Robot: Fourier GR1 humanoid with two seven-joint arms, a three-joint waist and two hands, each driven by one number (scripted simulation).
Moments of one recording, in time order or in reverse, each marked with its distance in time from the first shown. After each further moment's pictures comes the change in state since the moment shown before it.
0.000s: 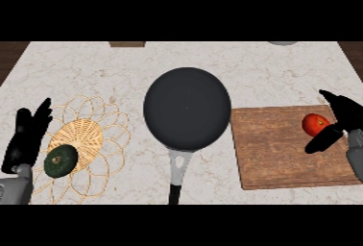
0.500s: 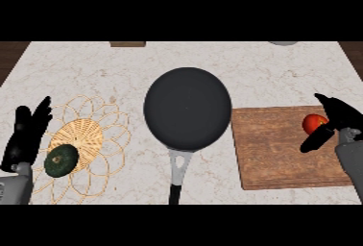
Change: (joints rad) left arm -0.011 -0.018 0.030 -0.011 -0.025 -0.025 0.019; right arm -0.027 0.072 -0.050 0.118 0.096 0.015 -0.050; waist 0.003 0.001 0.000
